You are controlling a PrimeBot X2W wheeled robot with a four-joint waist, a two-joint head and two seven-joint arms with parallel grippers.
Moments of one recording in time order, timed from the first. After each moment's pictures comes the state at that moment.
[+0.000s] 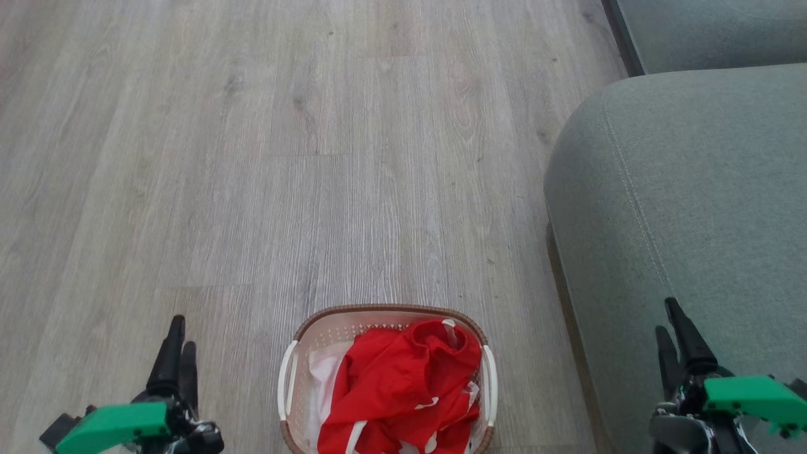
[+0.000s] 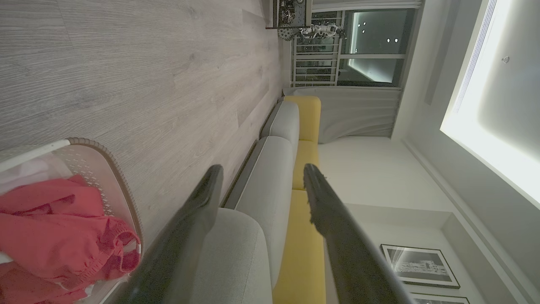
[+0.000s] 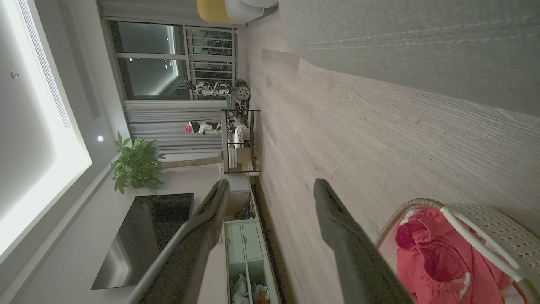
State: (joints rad) left arm 0.02 0.03 0.05 0.32 -1.58 -0.12 0.05; right arm 0.01 -0.05 -0.11 0.31 1.59 0.13 0.06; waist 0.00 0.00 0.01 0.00
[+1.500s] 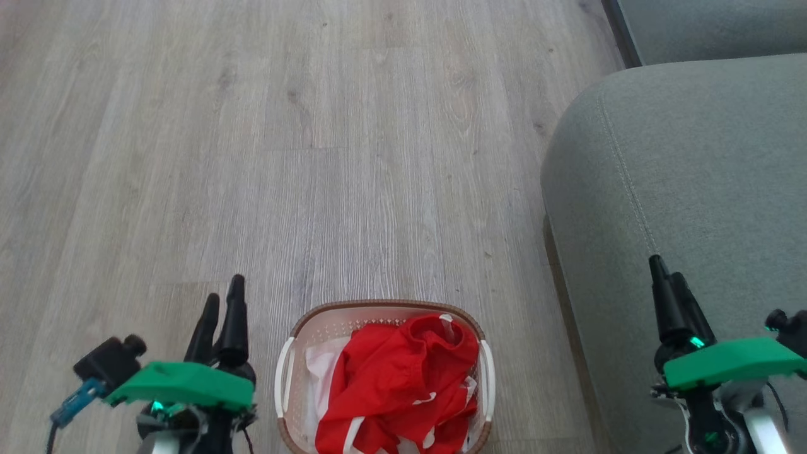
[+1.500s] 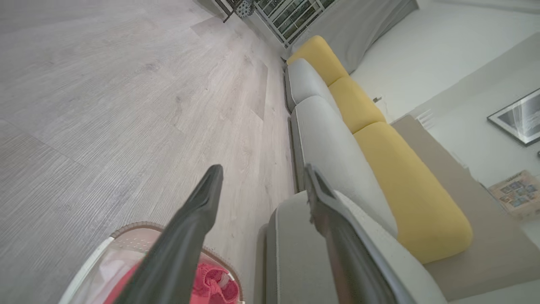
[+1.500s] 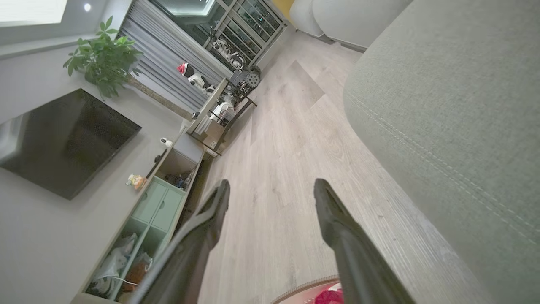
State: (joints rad) left arm -0.01 0.03 -0.09 0.18 -0.89 -0.05 -0.07; right arm -0.01 -0.13 0.00 0.18 1.00 0.13 -0.07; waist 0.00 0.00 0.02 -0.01
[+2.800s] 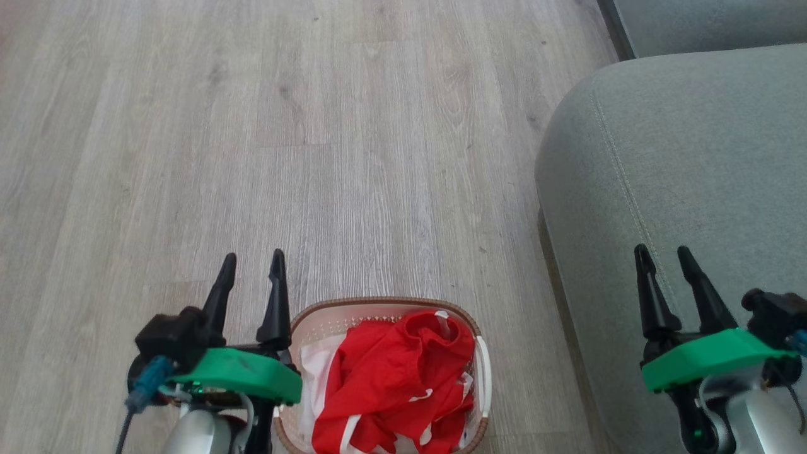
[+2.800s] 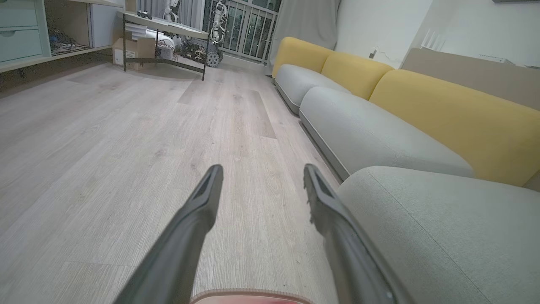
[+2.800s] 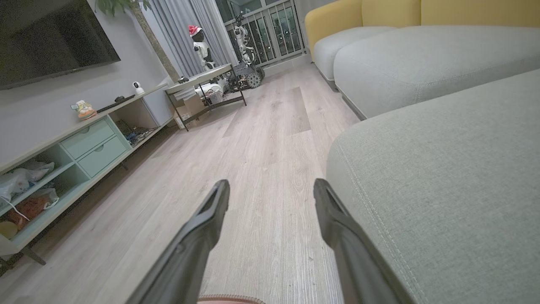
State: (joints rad) left arm -0.04 0.03 -0.21 0.10 -0.34 0.05 -0.19; right arm -0.04 -0.17 0.04 0.19 0.52 0.13 -0.19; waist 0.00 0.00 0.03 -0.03
